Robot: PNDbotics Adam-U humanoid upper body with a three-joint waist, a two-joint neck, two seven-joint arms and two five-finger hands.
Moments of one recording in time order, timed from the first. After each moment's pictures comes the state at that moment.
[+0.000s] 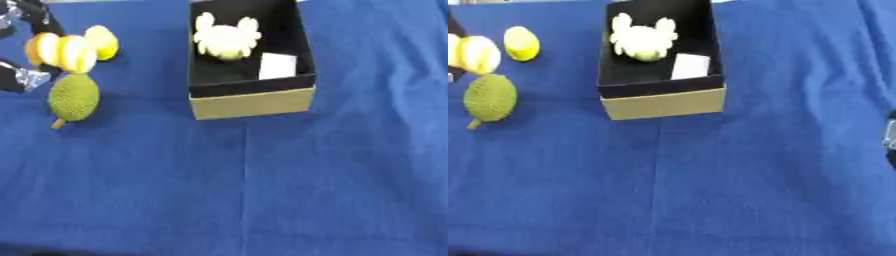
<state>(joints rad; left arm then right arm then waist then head) -0.56 1.09 -0.14 -1.81 -0.43 -0.10 -0.34 -0.06 -0.62 0.01 -1.99 0.47 -0.21 -0.57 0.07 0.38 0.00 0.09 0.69</state>
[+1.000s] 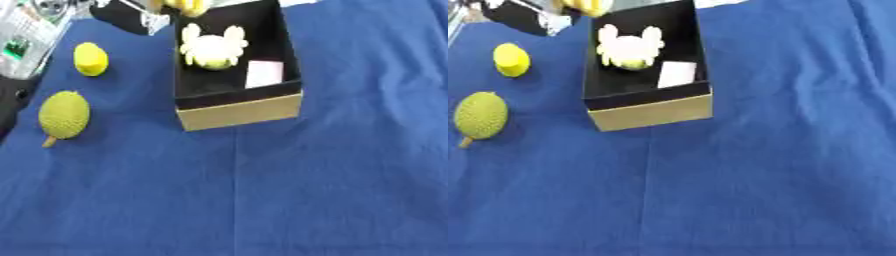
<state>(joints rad) -1.01 0.74 -0.23 -1.49 -0.50 -0.12 -0.41 -0.17 -0.65 0.04 -1.99 0.37 -0.24 -0.48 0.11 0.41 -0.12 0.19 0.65</state>
